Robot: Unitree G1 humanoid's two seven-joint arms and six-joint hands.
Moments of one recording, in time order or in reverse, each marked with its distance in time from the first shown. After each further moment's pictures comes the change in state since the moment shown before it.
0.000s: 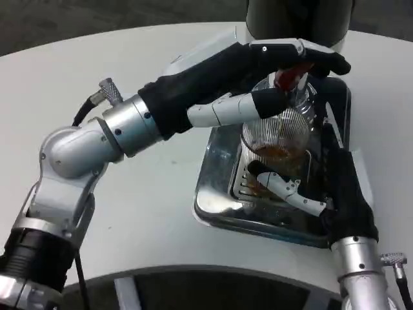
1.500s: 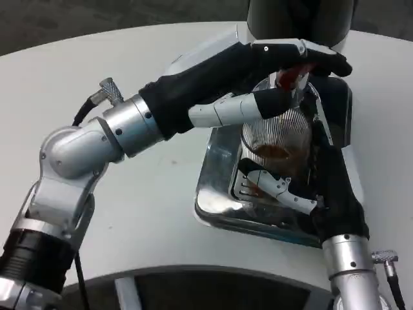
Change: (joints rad) left arm 0.007 0.005 -0.006 -0.031 0.002 0.021 0.010; right arm -0.007 0.025 0.023 -0.008 -0.002 0.000 -0.006
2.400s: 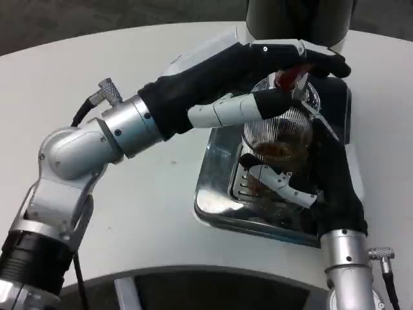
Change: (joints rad) left arm 0.008 0.006 0.002 -0.017 0.000 0.010 0.008; right arm -0.052 0.005 -0.002 0.087 -0.016 -0.033 -0.088
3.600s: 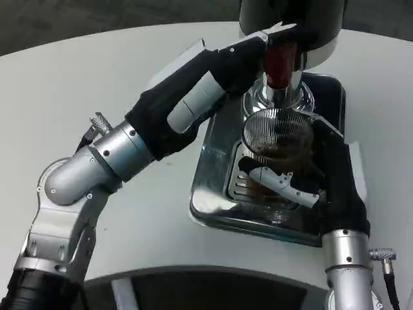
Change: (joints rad) left arm 0.144 -0.082 0.099 -0.123 -0.177 0.243 0.011; right arm 0.000 -0.003 -0.002 0.002 -0.041 -0.004 -0.049
